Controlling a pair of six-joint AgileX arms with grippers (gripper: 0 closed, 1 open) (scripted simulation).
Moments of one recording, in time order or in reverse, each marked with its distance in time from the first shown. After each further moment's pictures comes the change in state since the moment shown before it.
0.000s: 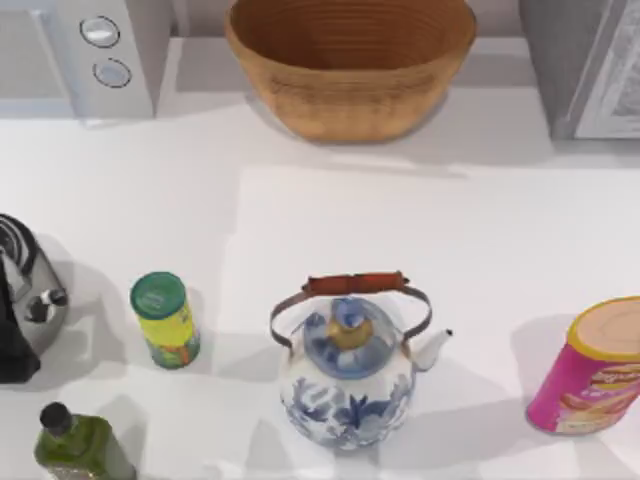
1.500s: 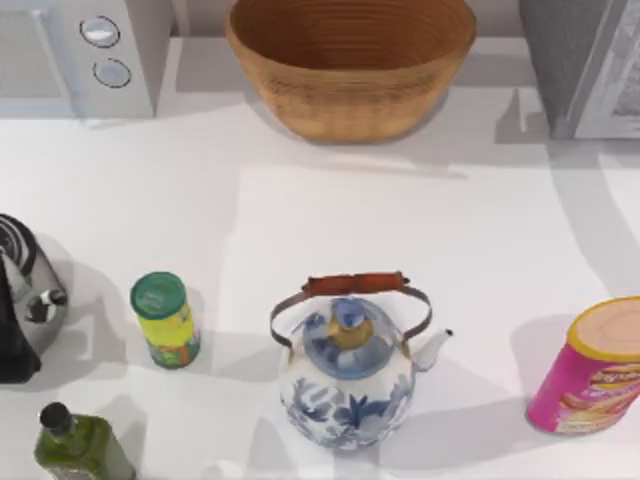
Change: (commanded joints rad) left arm 0.000 0.000 0.000 0.000 0.000 0.000; right arm 0.175 1.256 1.648 -0.399 0.184 0.014
